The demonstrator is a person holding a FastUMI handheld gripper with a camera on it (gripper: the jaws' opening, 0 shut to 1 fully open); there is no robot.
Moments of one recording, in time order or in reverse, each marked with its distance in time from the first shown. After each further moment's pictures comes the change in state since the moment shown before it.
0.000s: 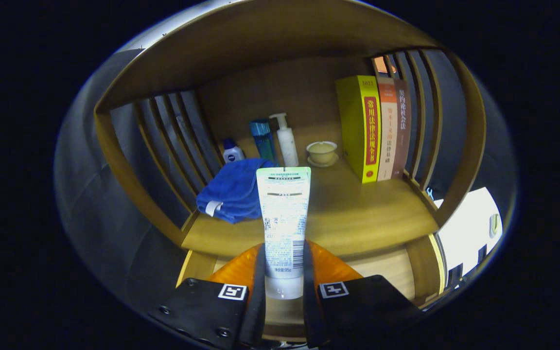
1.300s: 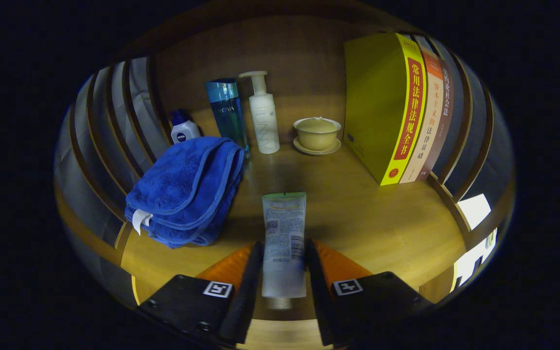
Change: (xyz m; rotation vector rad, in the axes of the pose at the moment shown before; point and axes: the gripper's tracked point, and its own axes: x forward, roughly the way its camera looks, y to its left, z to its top) arm 0.132 -0.027 -0.016 -0.028 0.141 -0.139
